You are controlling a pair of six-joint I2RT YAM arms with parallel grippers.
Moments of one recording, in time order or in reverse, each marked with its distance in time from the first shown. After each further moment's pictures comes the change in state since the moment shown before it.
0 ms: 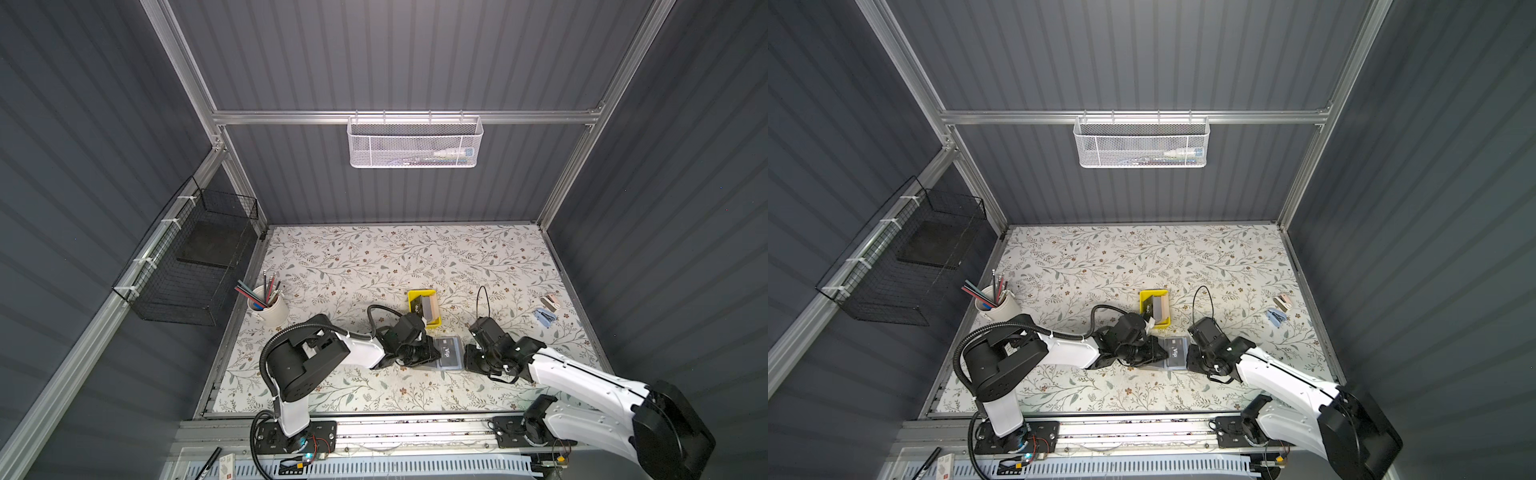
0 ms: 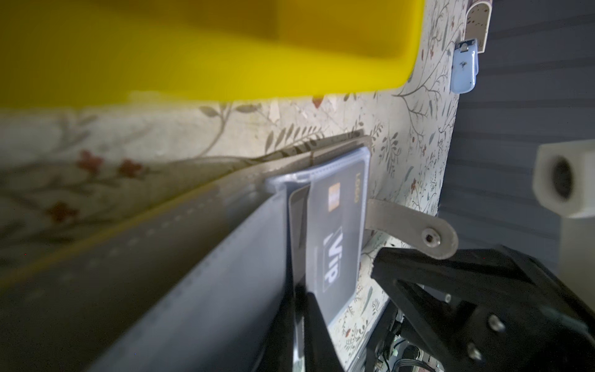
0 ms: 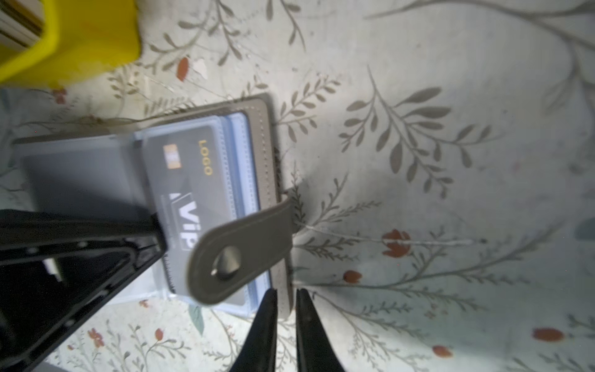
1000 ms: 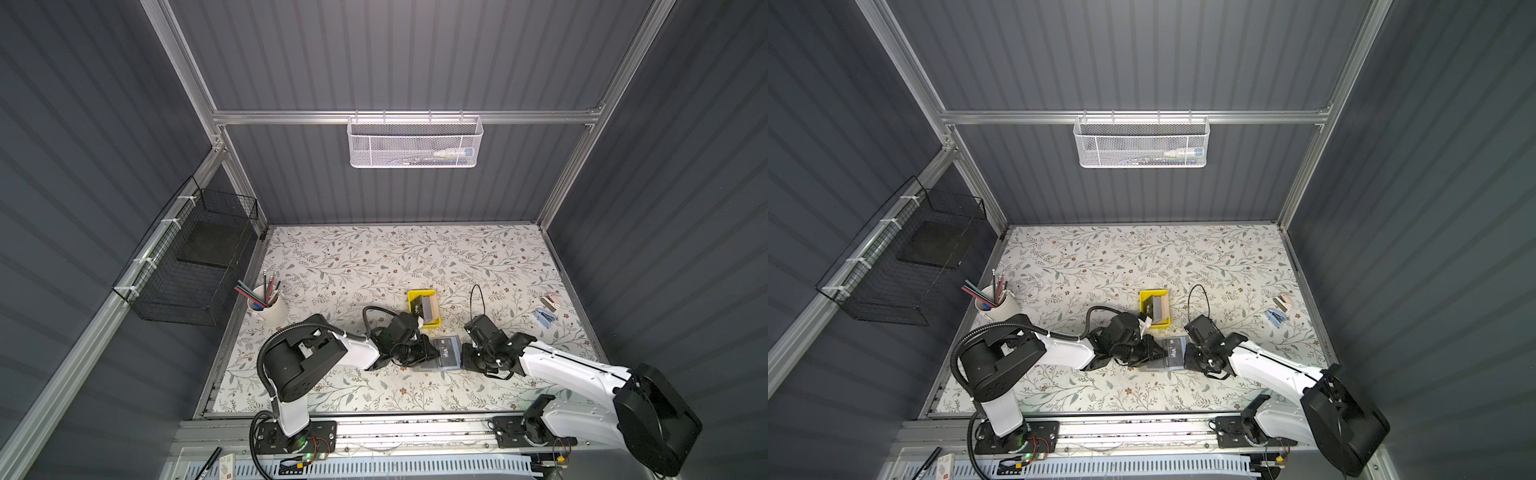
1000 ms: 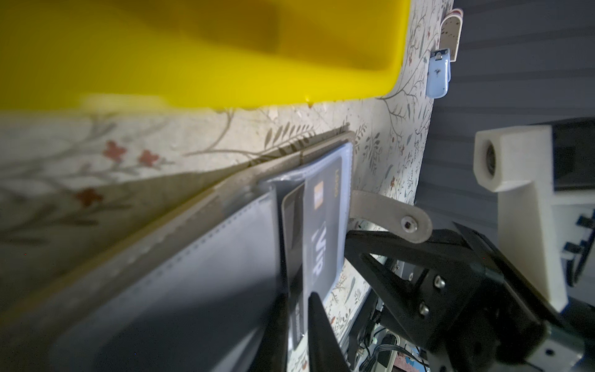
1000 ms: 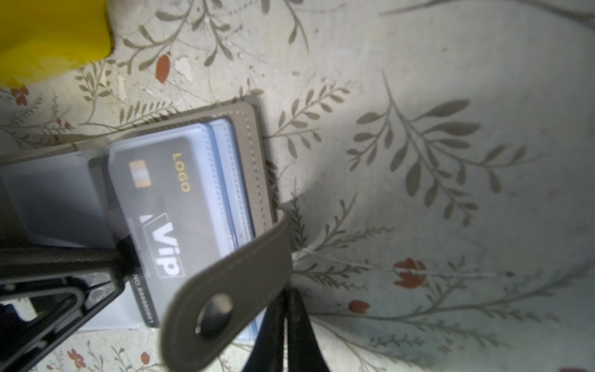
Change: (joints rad) left arm 0.029 -0.014 -0.061 0.121 0.069 -0.050; right arm -0.005 0.156 0.018 0.047 -0.002 -0.026
